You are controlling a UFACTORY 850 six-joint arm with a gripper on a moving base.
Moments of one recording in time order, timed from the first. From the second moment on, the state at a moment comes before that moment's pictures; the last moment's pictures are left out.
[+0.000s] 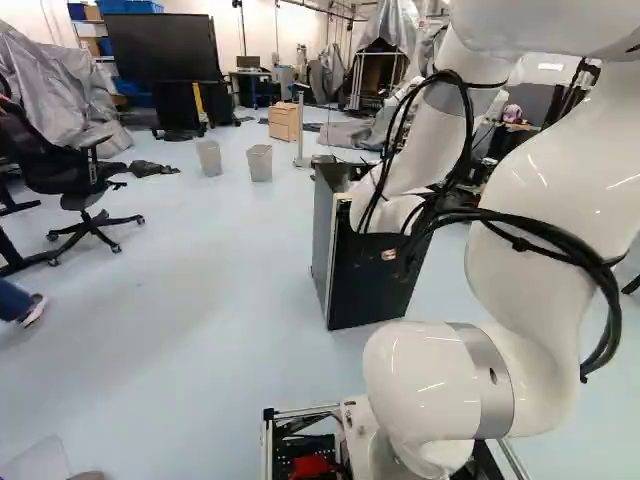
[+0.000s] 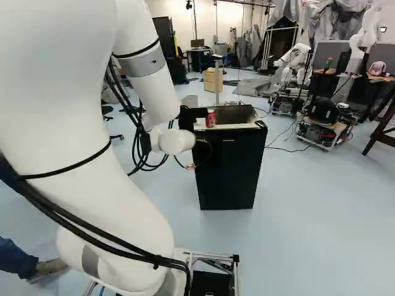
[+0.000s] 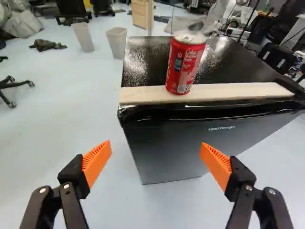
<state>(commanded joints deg) -7.8 -4.4 -23.7 -3.1 42.5 -1.2</state>
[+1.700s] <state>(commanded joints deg) -3.6 -13.1 -33.2 8.3 56.7 -1.2</state>
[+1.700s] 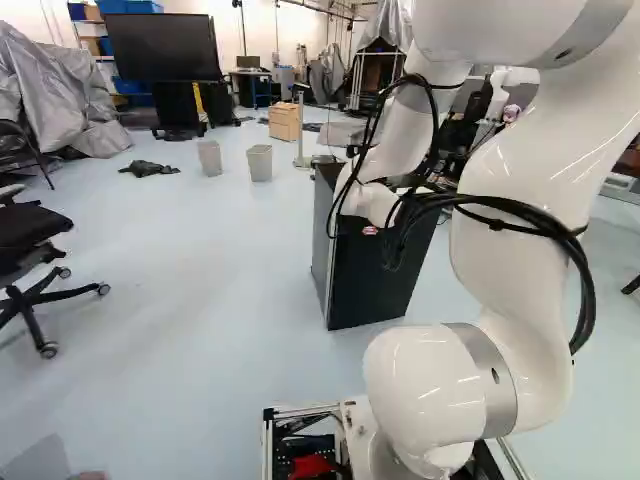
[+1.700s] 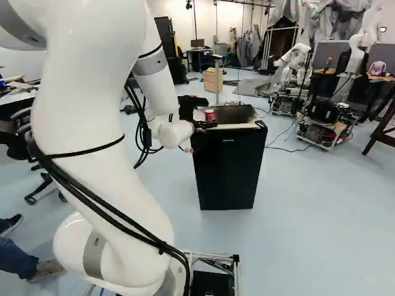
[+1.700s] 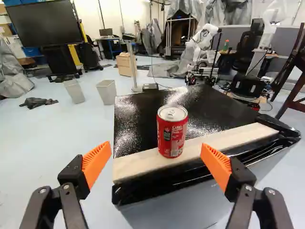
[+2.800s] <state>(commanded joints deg) -6.0 -24.1 -41.6 8.3 63.6 -1.2</state>
